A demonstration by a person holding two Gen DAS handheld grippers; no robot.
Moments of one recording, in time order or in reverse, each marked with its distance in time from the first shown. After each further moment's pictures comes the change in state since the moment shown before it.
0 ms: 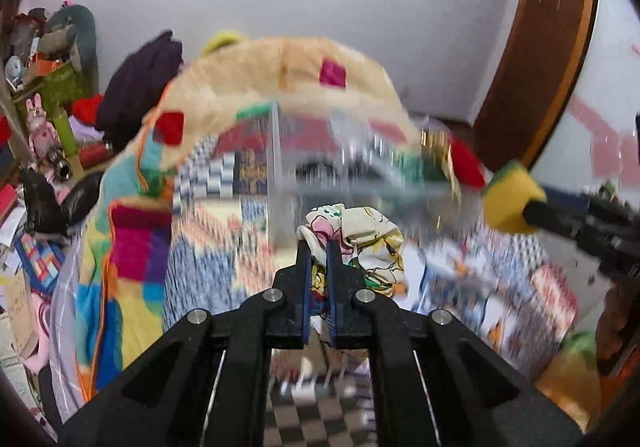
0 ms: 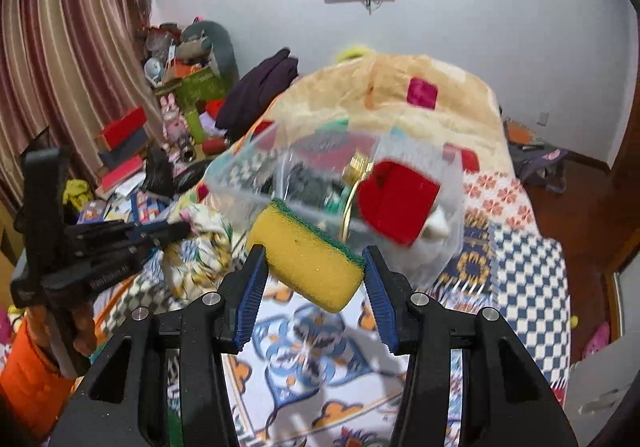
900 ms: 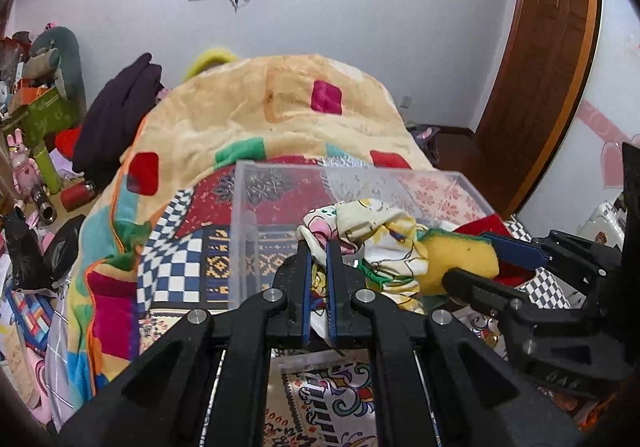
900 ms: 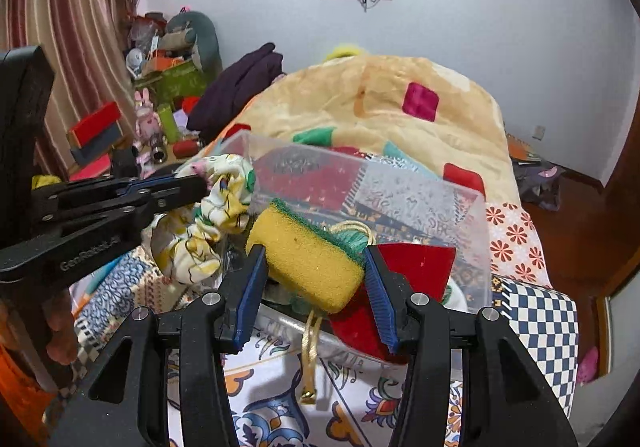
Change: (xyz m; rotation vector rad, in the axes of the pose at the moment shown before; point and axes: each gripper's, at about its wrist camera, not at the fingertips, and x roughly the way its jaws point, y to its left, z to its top) left arm 0.082 -0.013 0.065 0.051 -0.006 0.008; right arm 0.082 -0.011 0.031 -0.056 0.026 -0.055
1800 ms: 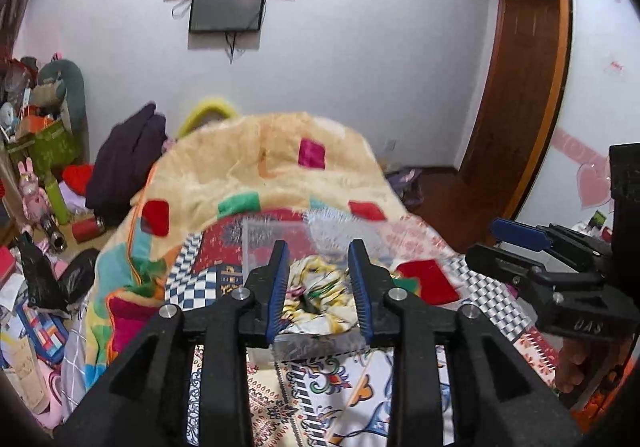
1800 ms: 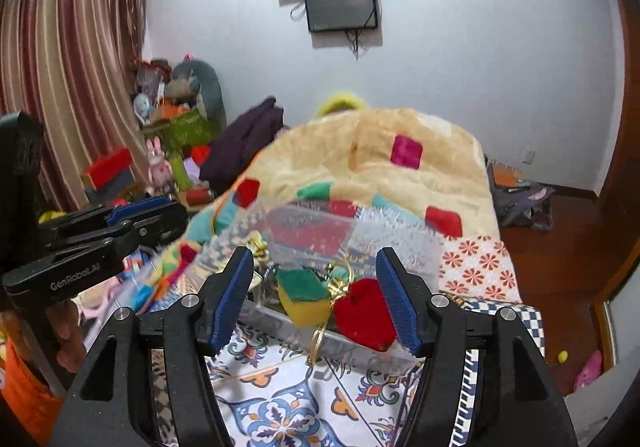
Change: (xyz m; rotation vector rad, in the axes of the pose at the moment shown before) left arm -0.112 -0.019 0.013 0.017 -0.196 -0.037; right arm -0.093 -0.008 0.020 0.055 -0.178 0.006
